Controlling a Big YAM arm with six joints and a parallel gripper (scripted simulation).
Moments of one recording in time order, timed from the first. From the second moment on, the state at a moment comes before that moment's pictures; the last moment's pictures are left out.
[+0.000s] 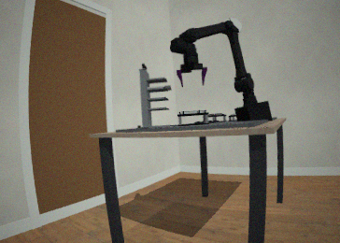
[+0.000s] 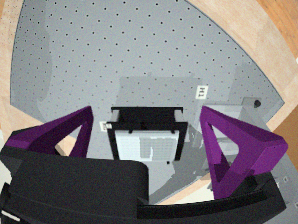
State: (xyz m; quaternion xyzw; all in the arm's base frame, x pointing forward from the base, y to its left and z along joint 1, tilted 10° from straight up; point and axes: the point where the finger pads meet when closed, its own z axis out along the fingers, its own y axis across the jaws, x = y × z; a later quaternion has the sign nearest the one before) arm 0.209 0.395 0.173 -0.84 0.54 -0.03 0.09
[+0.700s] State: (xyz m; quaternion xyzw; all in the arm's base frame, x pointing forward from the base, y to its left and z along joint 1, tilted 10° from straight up) arm 0.213 0.397 0.140 -0.84 0.54 -0.03 0.08
